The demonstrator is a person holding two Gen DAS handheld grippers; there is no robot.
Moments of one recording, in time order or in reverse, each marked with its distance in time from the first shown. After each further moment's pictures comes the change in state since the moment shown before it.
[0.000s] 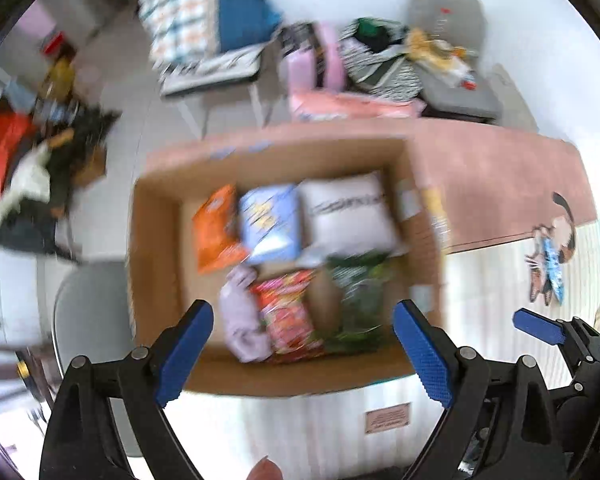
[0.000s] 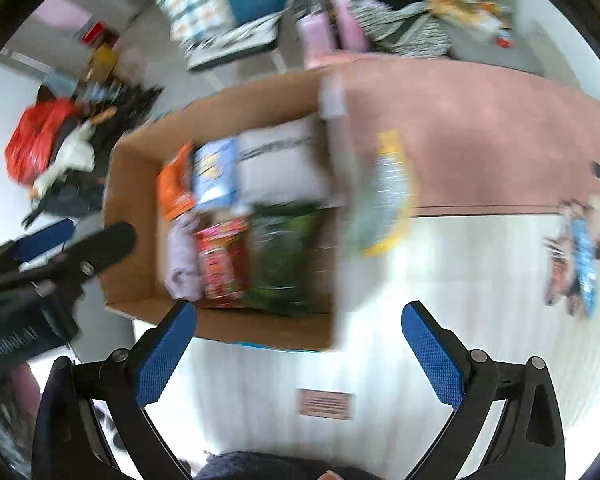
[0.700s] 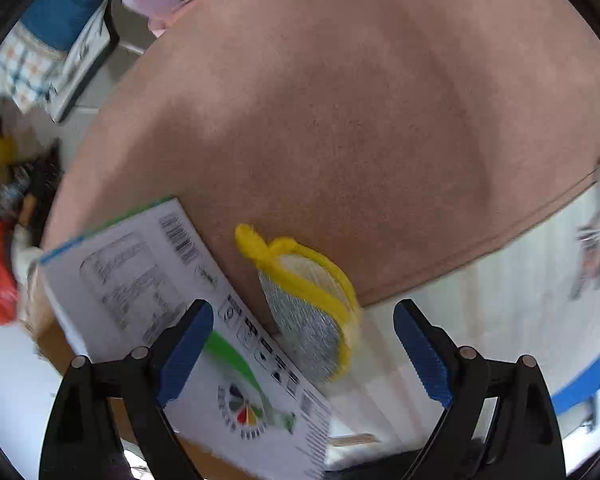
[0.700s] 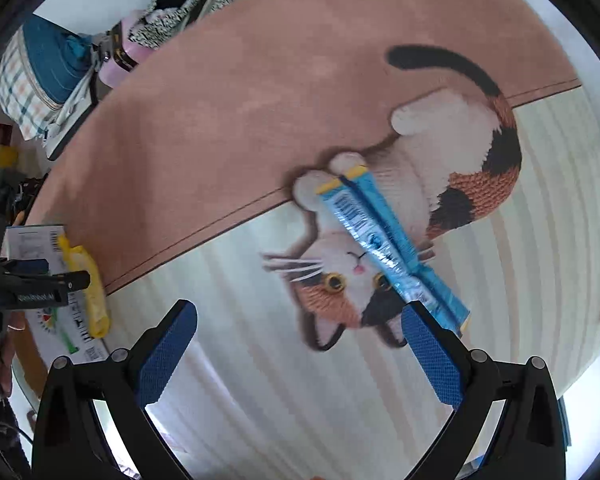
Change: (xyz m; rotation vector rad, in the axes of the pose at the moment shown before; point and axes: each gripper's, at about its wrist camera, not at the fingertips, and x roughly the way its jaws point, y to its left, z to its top) left arm 0.243 -0.218 0.115 0.390 0.531 0.191; right arm 0.038 -0.353 0.043 0.395 0.099 -0.139
